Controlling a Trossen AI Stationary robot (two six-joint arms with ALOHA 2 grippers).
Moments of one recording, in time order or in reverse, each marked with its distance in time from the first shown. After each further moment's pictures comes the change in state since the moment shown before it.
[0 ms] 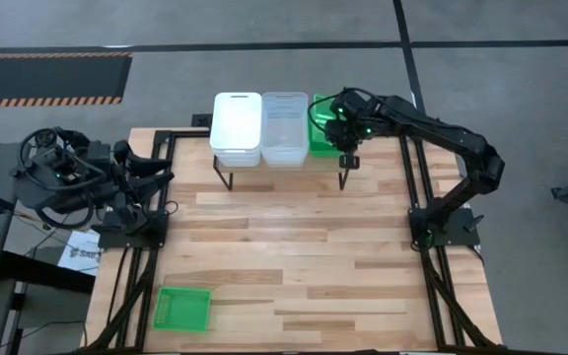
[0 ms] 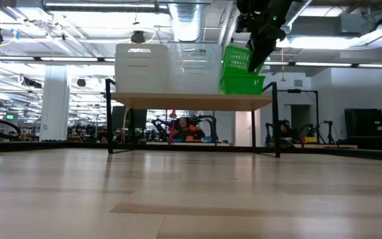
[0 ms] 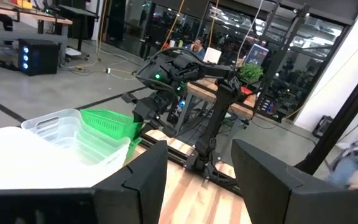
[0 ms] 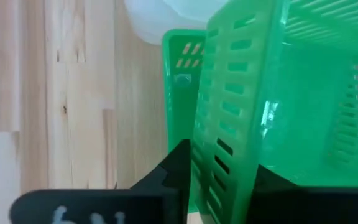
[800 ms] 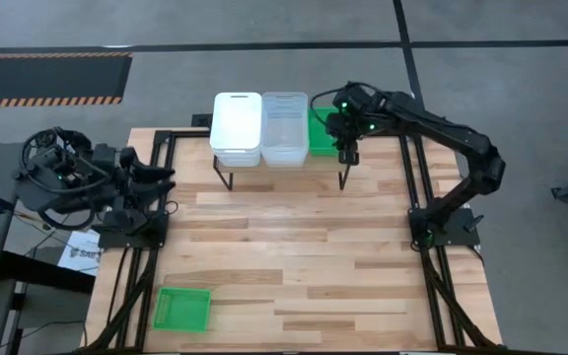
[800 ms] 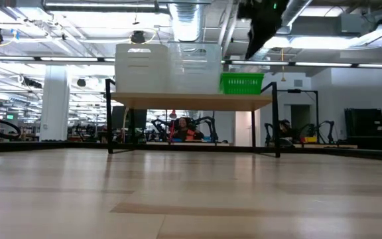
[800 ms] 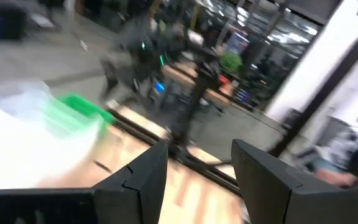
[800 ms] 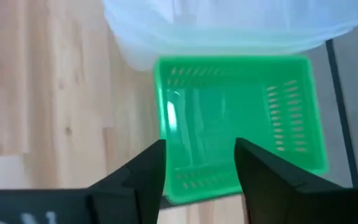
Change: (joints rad) left arm 0.000 0.000 0.000 -0.038 0.106 -0.131; right arm 0.010 -0.009 0.074 -0.023 0.004 0.053
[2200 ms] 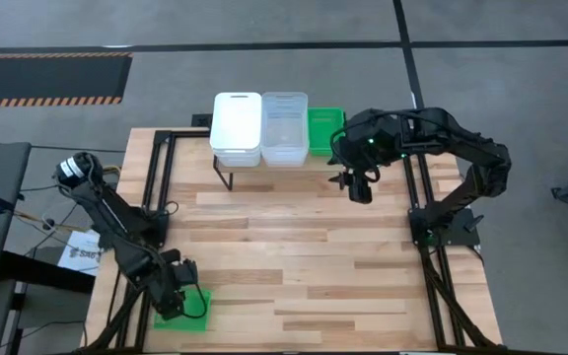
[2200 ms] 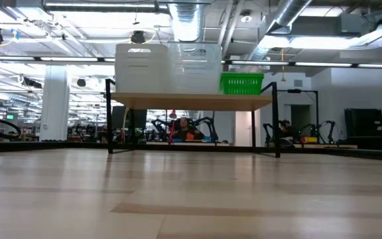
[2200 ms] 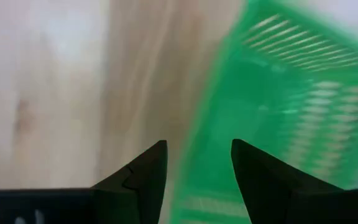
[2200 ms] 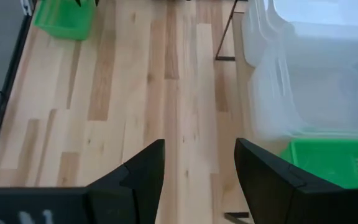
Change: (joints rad) left arm -0.030 0.403 -0.717 0.015 1.114 -0.557; right arm 0.447 -0.001 0.412 -0.256 0.001 0.382
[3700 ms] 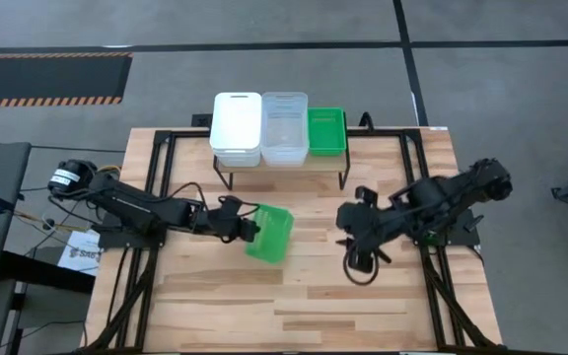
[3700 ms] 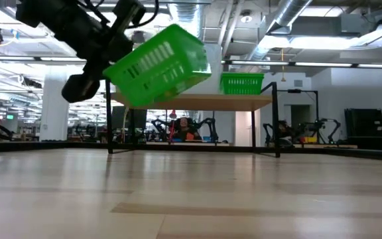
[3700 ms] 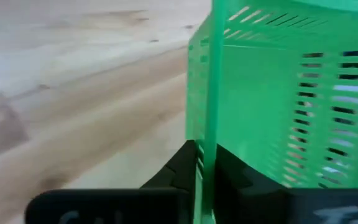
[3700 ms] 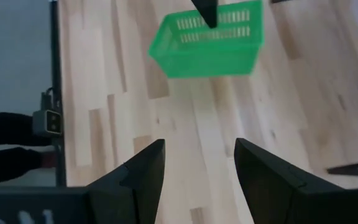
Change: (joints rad) left arm 0.722 0.007 -0.118 0.770 -0.244 -0.132; right arm 0.494 0.003 -0.207 0.029 0.269 0.665
